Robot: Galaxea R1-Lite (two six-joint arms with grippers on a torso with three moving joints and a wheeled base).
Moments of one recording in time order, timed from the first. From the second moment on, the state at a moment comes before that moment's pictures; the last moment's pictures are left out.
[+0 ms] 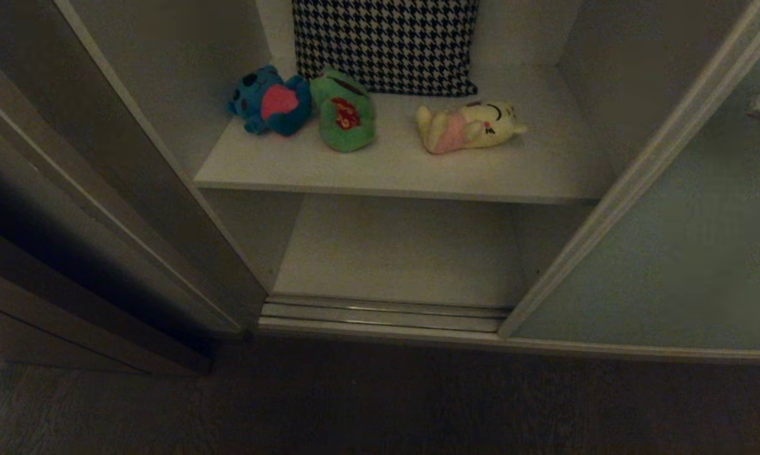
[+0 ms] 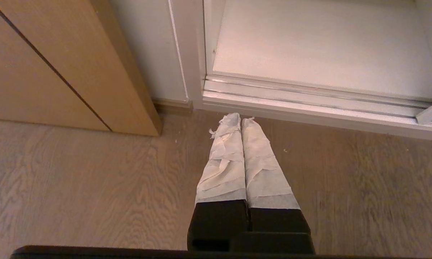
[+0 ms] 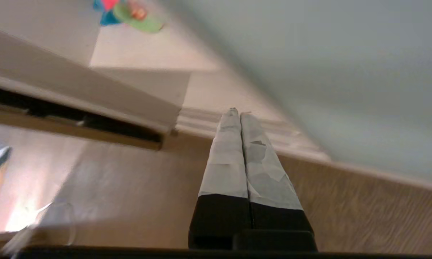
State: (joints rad) left arm 0.00 0.00 0.00 -0.01 0.01 -0.04; right arm -0.11 1.27 -1.49 0.34 0.56 0.33
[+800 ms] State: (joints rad) left arm 0.00 0.00 0.00 -0.01 0.01 -0.04; right arm -0.08 1.34 -1.49 0.25 0.51 0.33
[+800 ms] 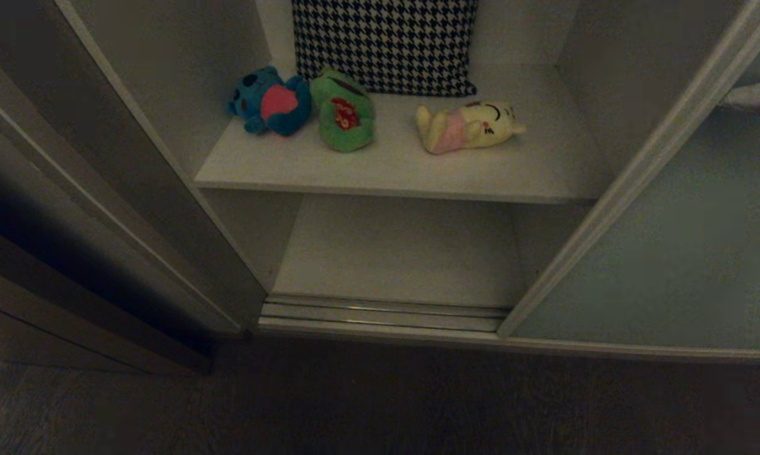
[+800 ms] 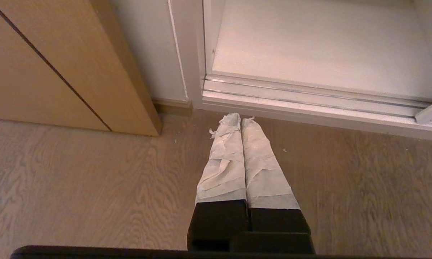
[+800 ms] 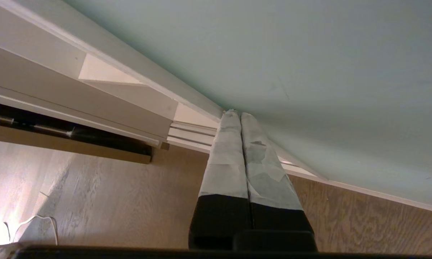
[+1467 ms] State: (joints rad) left arm 0.00 0.00 0.00 -0.01 0.01 -0.04; right arm 0.11 1.34 -1.49 0.25 0.46 0.30
